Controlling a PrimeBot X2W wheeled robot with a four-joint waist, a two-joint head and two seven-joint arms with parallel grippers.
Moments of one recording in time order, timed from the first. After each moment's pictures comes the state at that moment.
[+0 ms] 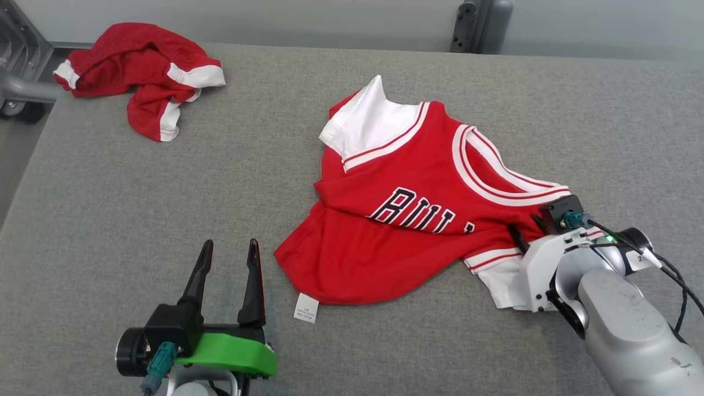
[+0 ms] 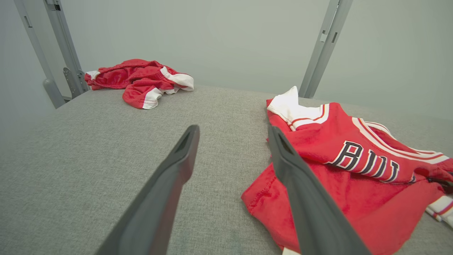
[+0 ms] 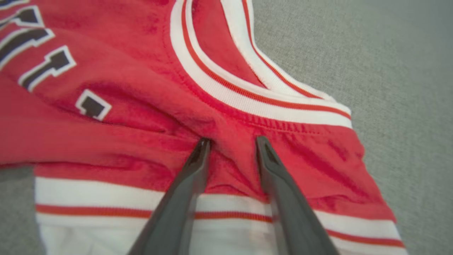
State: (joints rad) left arm -0.06 0.05 -0.23 0.15 -0.26 0.04 -0.26; right arm -0.54 -0.24 0.35 0.84 0.17 0.13 0.01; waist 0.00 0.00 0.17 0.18
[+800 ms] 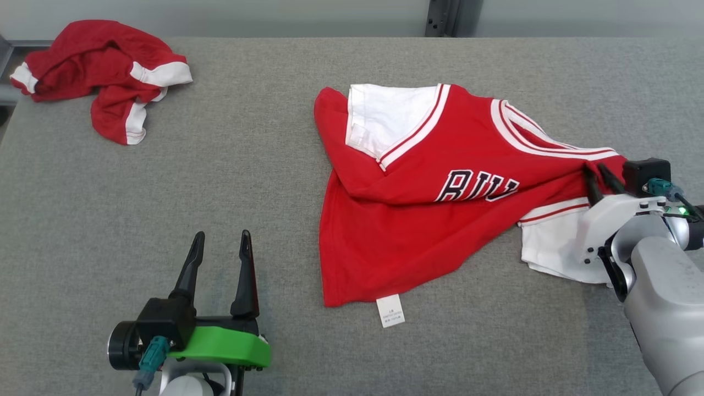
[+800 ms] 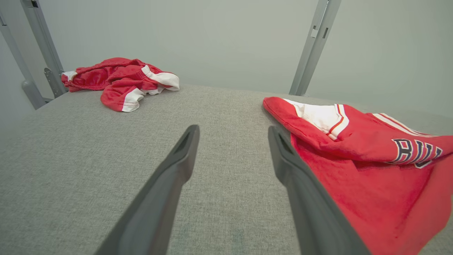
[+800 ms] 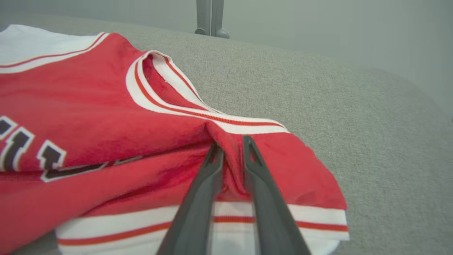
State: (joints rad) left arm -0.07 0.05 -0.21 0.14 -0.26 0.04 -0.26; right arm -0.66 -0.26 0.07 0.98 0.11 0.13 -0.20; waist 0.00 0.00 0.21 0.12
